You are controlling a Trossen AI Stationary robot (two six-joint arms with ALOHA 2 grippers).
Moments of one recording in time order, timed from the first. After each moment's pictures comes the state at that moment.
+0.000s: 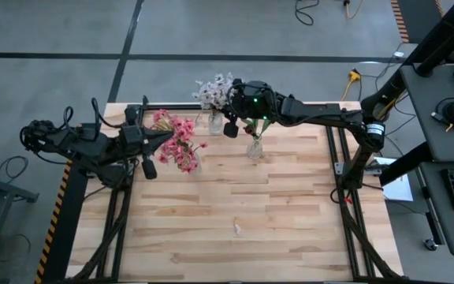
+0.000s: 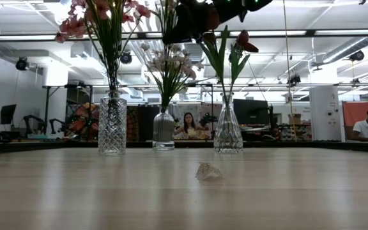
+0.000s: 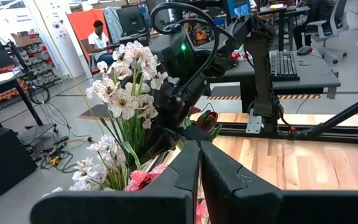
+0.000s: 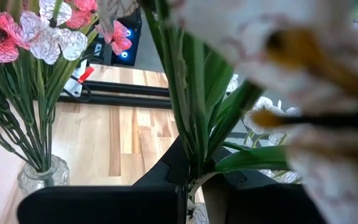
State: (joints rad) left arm -0.40 0.90 1.23 -0.49 -0.81 0.04; right arm -0.33 1.75 1.54 -0.08 -0.03 -0.32
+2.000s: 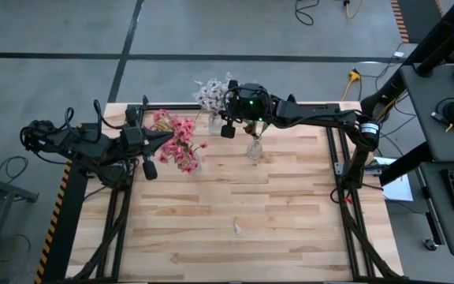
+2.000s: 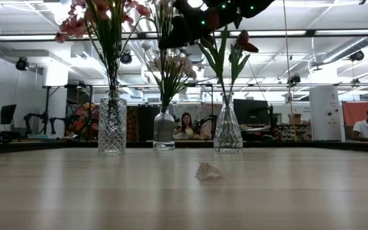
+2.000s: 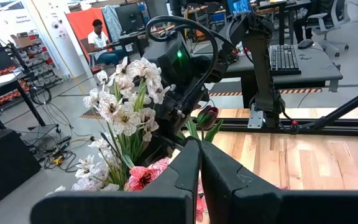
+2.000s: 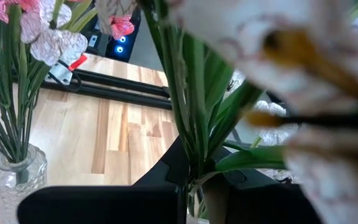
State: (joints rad) left arm -0.40 0.90 1.22 -0.50 -0.81 0.05; right arm -0.33 1.80 1.53 -0.01 -0.03 -0.44
